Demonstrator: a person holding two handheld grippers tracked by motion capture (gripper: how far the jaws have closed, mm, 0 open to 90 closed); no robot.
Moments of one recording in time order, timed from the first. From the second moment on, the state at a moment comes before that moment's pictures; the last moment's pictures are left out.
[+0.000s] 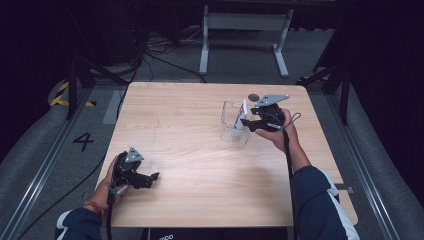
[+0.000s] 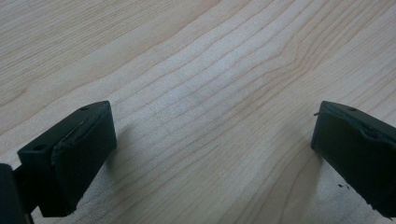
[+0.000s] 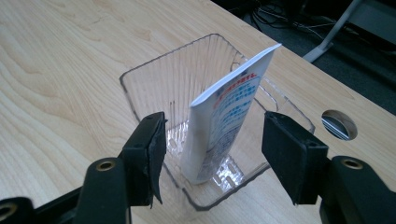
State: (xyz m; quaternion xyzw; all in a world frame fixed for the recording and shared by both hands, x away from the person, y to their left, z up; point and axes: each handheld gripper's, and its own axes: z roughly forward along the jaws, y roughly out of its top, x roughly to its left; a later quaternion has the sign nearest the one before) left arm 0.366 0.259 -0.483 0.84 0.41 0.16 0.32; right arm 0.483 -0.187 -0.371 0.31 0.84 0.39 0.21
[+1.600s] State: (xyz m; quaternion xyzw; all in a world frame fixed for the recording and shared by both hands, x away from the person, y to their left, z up) left arm 0.366 0.259 -0.483 0.84 0.41 0.16 0.32; right arm 0.417 -0.249 -0.385 0.30 0.86 0.33 0.24
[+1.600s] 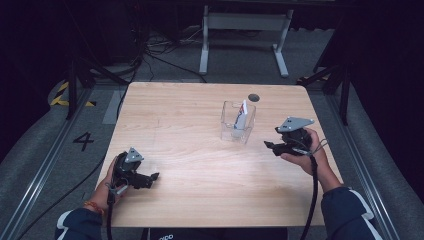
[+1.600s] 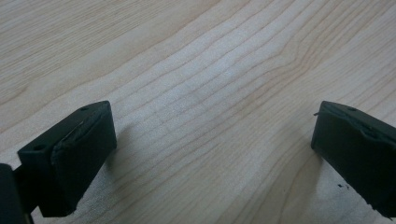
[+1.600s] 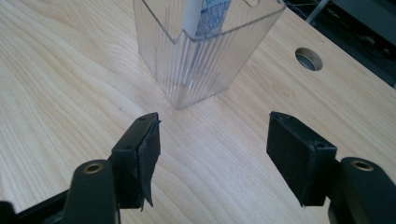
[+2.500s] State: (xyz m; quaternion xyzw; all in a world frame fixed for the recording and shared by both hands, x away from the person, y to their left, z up) left arm 0.366 0.259 -0.483 0.84 0.41 0.16 0.32; right arm 0.385 -0.287 -0.427 0.32 0.87 0.30 0.24
